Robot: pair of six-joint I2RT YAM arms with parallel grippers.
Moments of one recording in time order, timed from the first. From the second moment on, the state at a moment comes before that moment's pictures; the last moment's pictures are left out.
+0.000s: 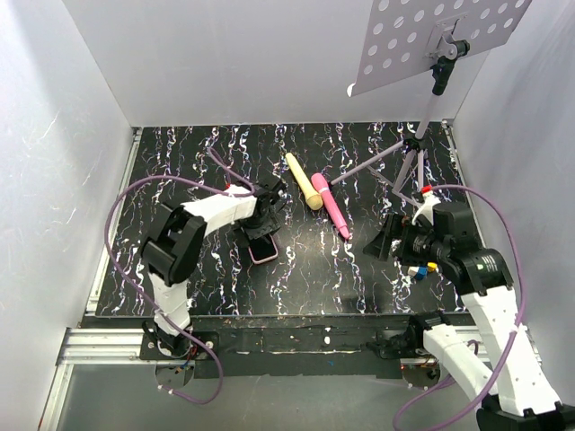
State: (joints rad) left arm -0.63 1.94 1.37 -0.85 -0.32 -1.16; right arm 0.25 0.69 0.92 -0.98 -0.34 0.44
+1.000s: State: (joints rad) left arm -0.61 1.54 0.88 -0.44 0.35 -1.51; right arm 0.86 1.09 0.69 -0.36 -0.15 0.77
